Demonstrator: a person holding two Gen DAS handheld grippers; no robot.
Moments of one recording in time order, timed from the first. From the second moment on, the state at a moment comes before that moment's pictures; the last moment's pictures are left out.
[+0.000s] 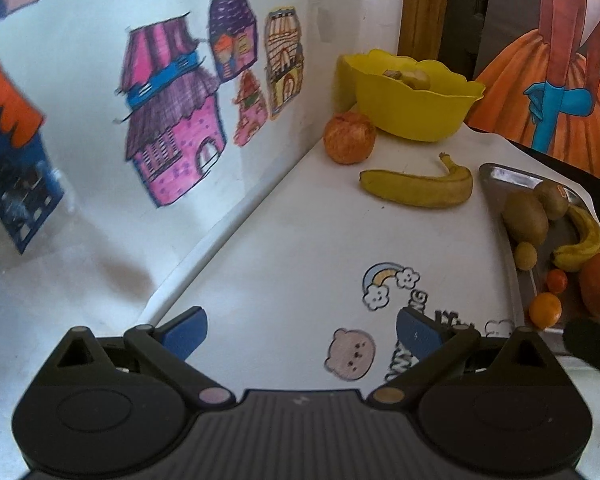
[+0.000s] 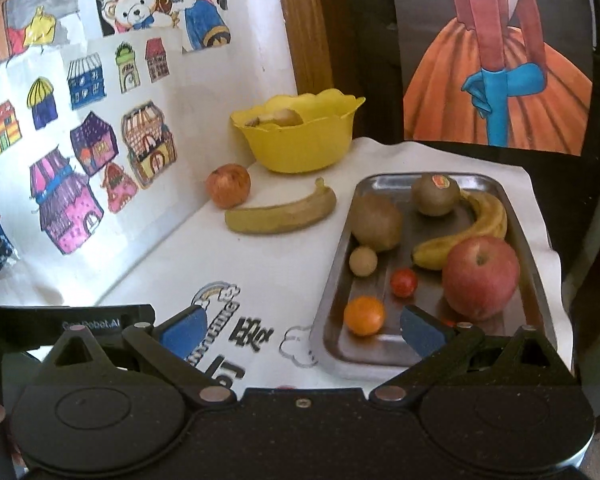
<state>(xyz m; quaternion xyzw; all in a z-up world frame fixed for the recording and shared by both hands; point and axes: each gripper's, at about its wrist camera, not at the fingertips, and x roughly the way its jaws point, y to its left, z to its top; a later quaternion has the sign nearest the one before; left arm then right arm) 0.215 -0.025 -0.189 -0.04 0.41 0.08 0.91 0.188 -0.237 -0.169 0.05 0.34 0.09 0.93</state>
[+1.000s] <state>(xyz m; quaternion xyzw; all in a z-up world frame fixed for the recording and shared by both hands) 0.364 -0.061 -0.170 0.02 0.37 0.04 0.93 0.275 -0.272 -0.170 -0.02 0.33 0.20 0.92</state>
